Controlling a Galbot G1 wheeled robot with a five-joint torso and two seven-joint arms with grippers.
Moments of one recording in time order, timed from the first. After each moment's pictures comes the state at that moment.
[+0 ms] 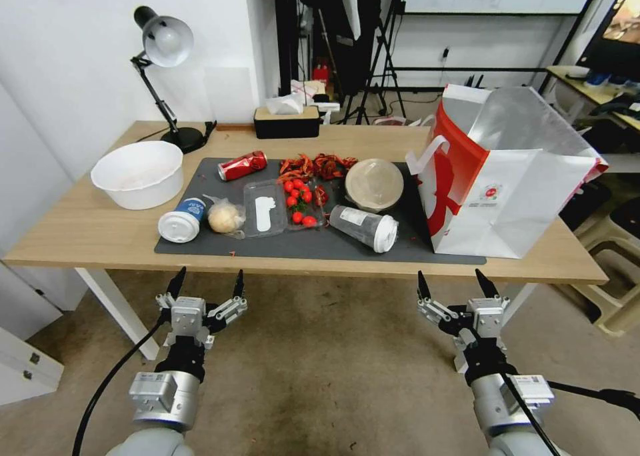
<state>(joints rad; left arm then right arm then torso) 1.79 -1.50 -0.55 -2.30 0.00 0.01 0.00 -1.80 1.50 0.56 2.30 0.01 -0.01 0.00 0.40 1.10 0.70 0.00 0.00</state>
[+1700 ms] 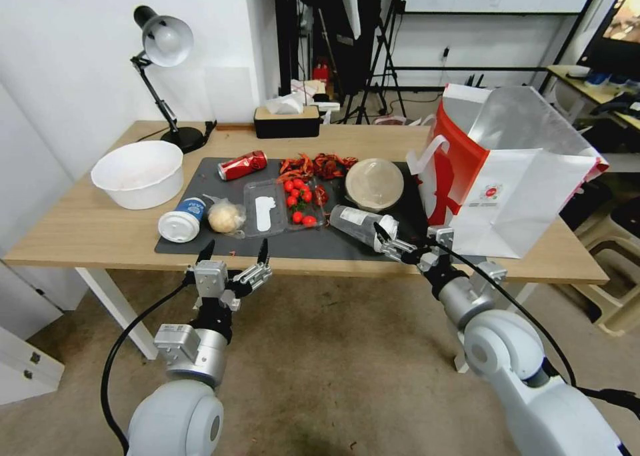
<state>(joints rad) 1.60 -1.55 -0.46 -2.29 -0.11 0.17 0.00 -1.26 1.10 0.38 2.04 0.65 -0.24 0.02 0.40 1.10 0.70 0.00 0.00</state>
